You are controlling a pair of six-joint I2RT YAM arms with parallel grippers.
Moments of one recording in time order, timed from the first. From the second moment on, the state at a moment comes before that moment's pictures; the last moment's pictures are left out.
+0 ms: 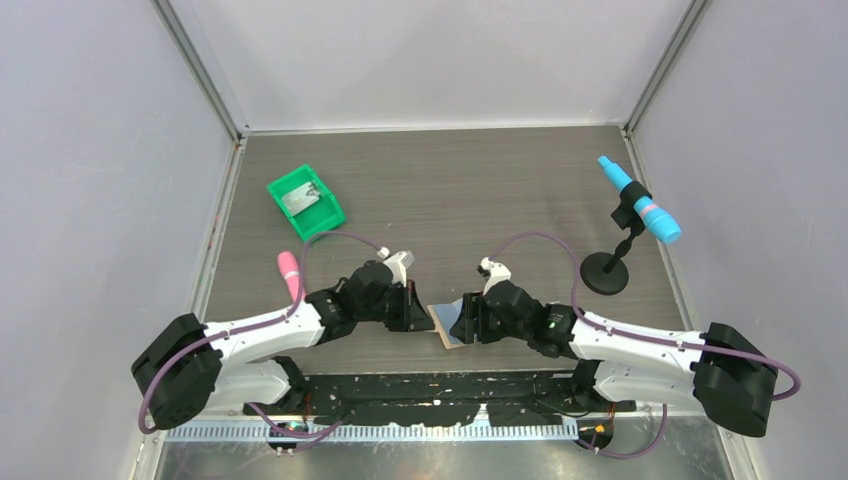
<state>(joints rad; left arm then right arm) -0.90 1.17 0.50 0.03 0.28 -0.86 1.00 1.03 0.40 -0.10 0.04 0.81</state>
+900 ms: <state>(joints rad) -0.90 1.18 0.49 0.01 0.28 -0.82 1.00 1.04 0.42 -0.10 0.03 0.78</state>
